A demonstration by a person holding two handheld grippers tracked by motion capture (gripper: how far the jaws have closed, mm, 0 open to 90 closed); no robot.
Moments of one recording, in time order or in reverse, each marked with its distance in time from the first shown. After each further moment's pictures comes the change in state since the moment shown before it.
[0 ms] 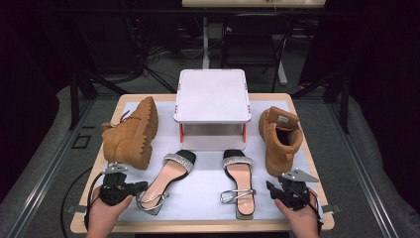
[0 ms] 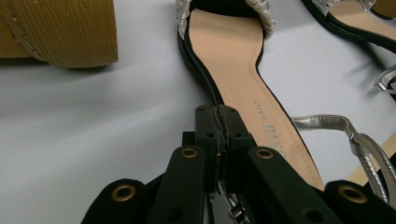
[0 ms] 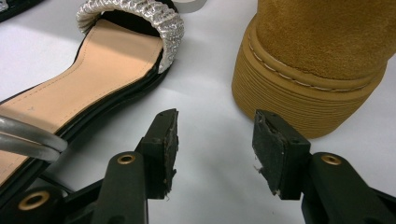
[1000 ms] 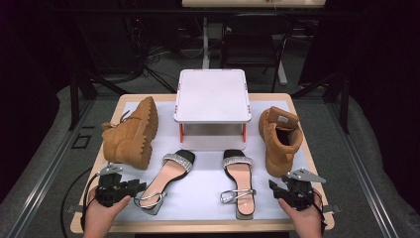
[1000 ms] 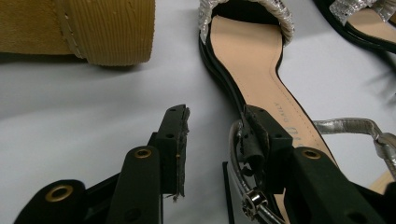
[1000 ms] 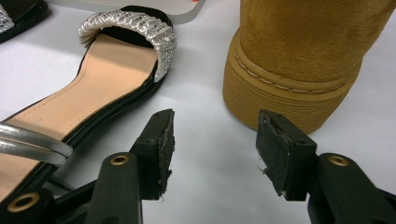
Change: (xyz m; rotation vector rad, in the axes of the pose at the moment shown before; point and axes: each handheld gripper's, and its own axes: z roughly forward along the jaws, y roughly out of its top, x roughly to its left) left arm 0.010 -0.006 -0.003 -0.047 0.043 -0.021; right arm -0.006 0.002 -0.010 -0.023 0.010 0.045
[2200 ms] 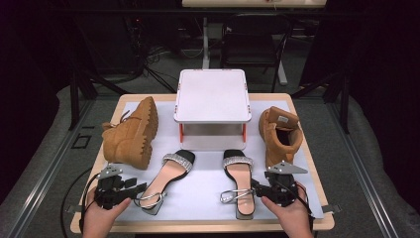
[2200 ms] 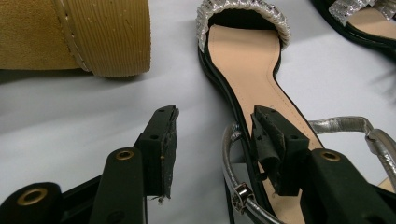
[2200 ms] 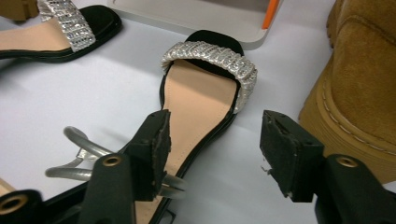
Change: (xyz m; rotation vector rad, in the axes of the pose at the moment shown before) left arm -0.009 -0.001 -0.005 -0.031 0.040 0.055; right arm 0.051 0.038 -0.008 0.047 0.091 -0.071
